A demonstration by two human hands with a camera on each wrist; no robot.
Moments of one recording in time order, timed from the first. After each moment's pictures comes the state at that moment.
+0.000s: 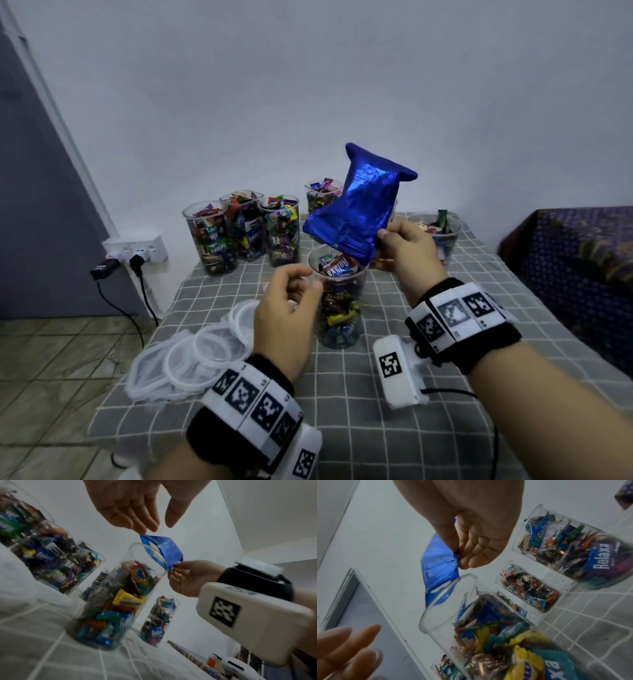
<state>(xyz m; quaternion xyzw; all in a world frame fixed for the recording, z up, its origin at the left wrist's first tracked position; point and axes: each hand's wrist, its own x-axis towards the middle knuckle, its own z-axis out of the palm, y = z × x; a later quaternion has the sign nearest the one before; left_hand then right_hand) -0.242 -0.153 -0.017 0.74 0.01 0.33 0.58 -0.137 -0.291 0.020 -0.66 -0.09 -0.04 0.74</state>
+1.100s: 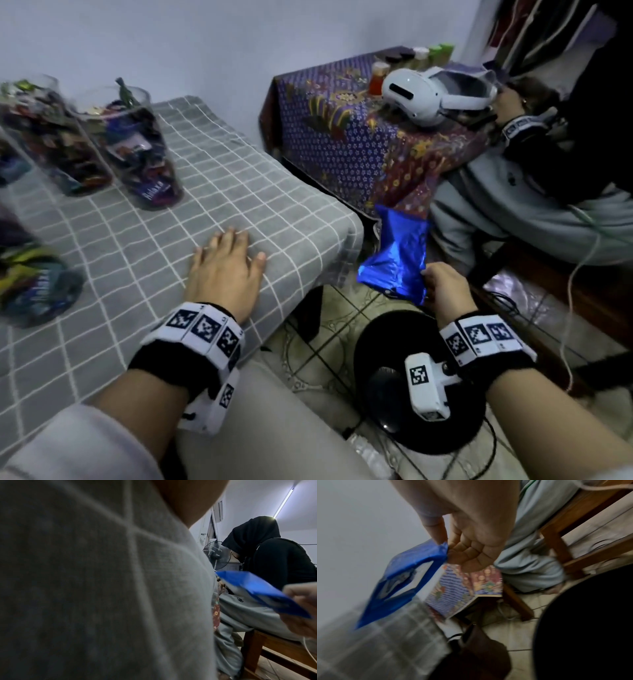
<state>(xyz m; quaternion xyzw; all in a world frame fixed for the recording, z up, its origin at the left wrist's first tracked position) -0.208 -0.349 -0.109 0.97 -0.21 0.00 0.11 -0.330 -0.618 -0.164 -0.60 0.42 -0.23 0.64</state>
